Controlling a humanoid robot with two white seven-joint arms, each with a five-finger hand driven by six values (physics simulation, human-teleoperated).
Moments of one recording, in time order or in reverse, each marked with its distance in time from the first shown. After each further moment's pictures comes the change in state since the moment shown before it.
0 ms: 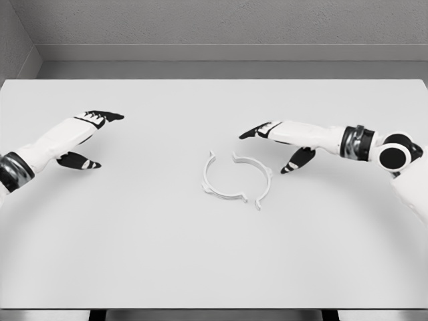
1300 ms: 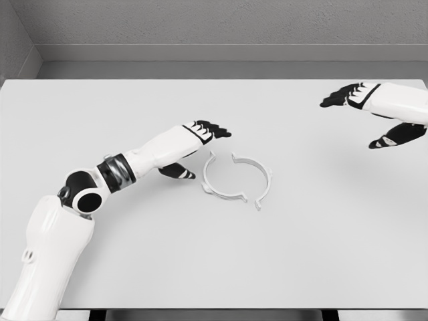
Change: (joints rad) left arm -0.045 -0.269 -0.230 -0.101 -0.120 0.000 -0.005; right arm 0.098 -0.478 -0.195 -0.376 -0.207 0.000 0.000
